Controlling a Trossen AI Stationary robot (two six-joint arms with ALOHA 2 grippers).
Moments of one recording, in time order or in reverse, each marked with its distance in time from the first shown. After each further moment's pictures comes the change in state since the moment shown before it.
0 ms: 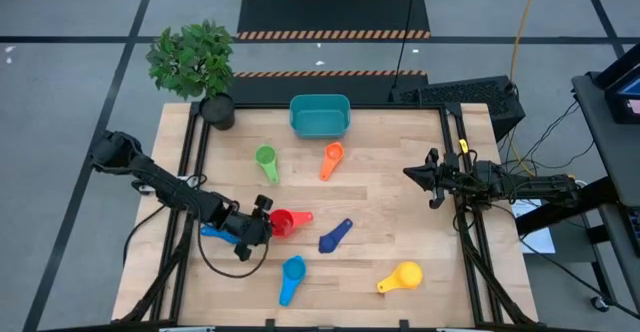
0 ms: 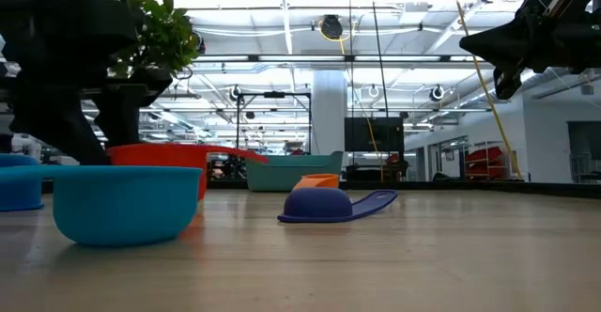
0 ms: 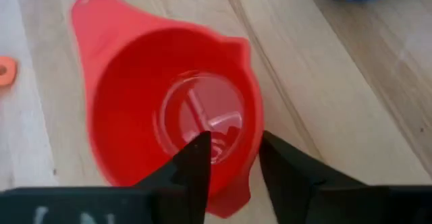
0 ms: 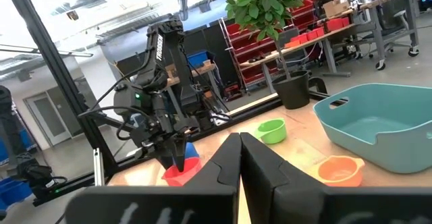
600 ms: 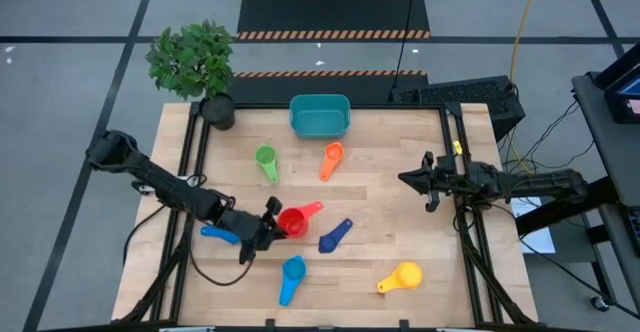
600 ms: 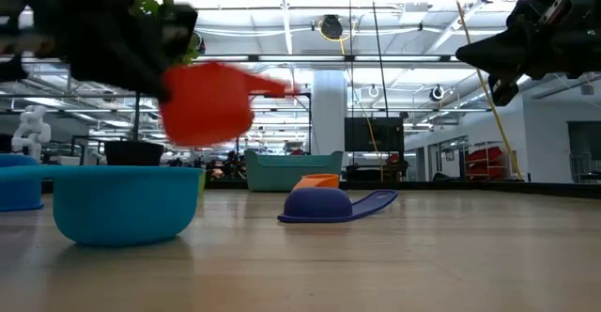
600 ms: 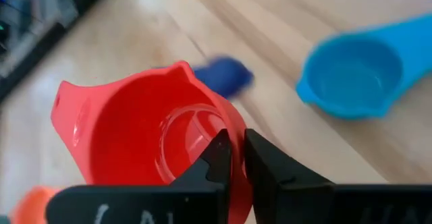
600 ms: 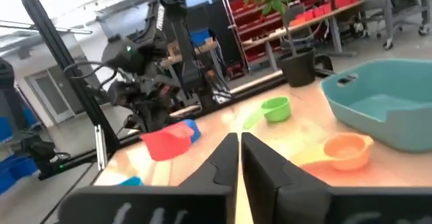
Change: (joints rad) left arm 0.018 -0.059 0.032 0.259 0.026 0.320; right arm 0.022 0.164 0.000 0.089 -0.027 -0.002
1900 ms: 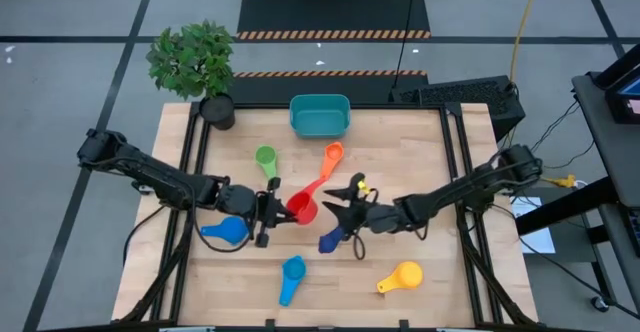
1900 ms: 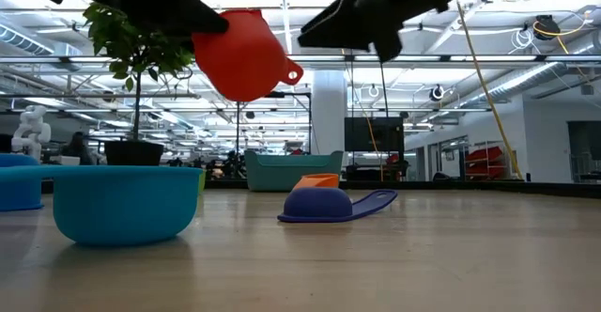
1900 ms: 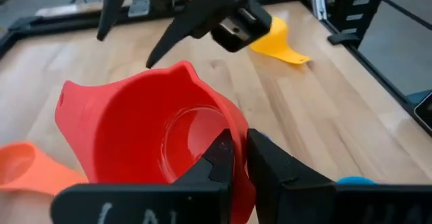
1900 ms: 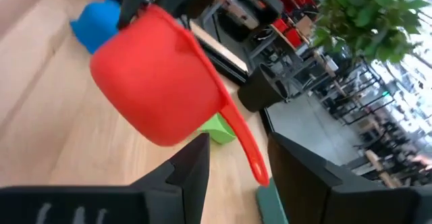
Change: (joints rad) left arm 0.138 -0.085 0.002 0.138 0.077 -0.451; right arm 0.284 1.472 0.854 0.245 0.556 -0.896
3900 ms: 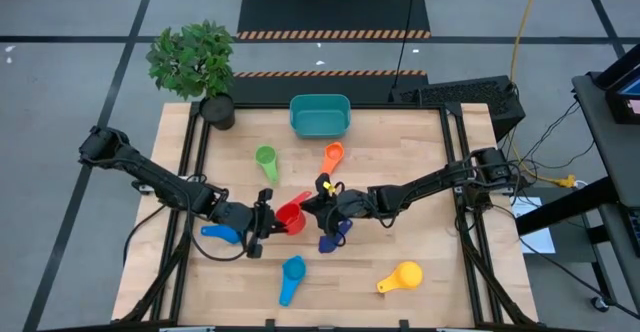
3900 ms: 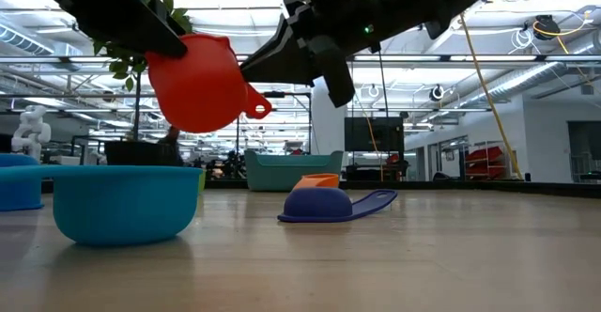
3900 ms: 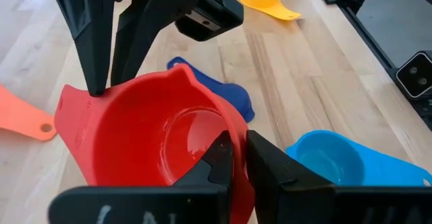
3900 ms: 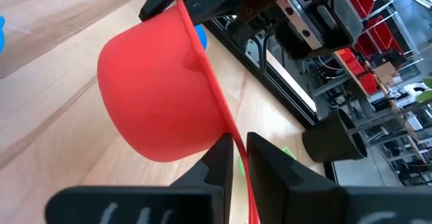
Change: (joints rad) left arm -0.123 0.000 0.000 -0.151 -0.094 -0.158; right arm -0.149 0.184 0.144 -0.009 -0.451 -0.132
